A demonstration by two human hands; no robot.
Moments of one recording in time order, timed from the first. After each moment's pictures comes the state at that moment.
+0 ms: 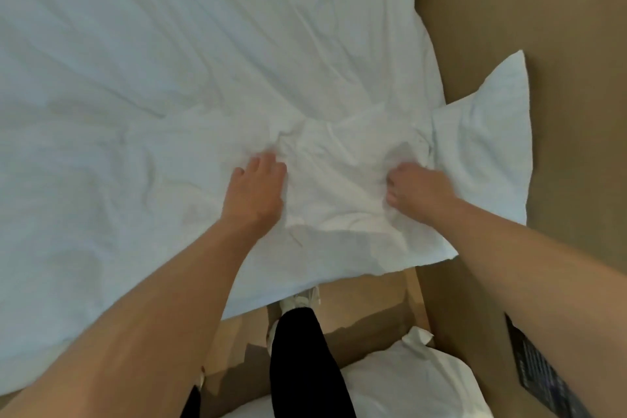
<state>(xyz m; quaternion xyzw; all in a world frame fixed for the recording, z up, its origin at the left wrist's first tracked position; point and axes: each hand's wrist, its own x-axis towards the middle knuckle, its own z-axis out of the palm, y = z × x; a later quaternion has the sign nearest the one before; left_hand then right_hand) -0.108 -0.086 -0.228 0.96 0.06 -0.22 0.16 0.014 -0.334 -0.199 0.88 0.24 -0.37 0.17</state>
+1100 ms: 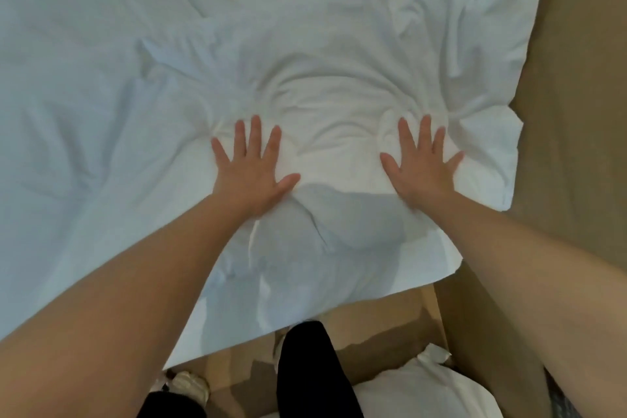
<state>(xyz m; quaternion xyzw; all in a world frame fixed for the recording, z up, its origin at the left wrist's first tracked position) -0.027 -0.044 -0.288 0.94 0.10 -0.31 0.13 0.084 -0.302 -0.281 0.94 0.10 -0.32 0.05</state>
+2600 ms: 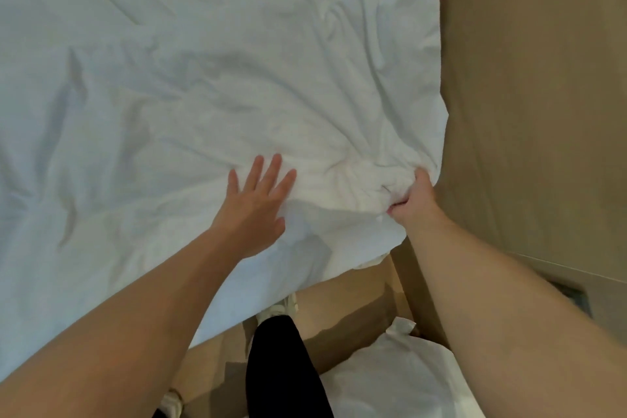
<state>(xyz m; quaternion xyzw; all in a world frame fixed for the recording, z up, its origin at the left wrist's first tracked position) -0.083 -0.118 -0.244 0.94 -0.08 -0.32 0.12 0.028 -0.373 -0.232 0.54 -0.62 -0.15 -0.55</state>
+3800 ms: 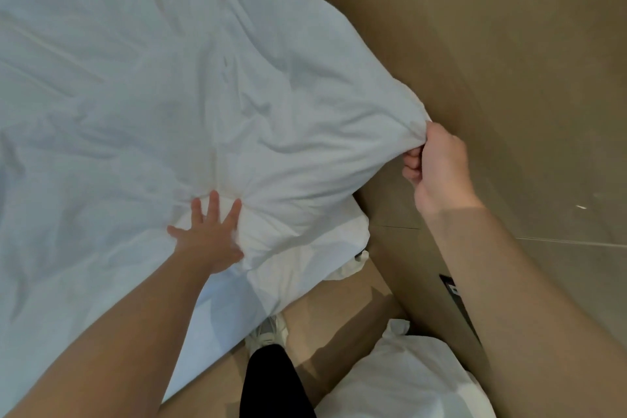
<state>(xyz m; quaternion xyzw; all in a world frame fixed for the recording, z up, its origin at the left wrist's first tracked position) -0.053 -0.153 -0.259 0.87 0.00 -0.49 0.05 0.050 -0.409 -0.079 0.67 -0.43 -0.04 -0.60</state>
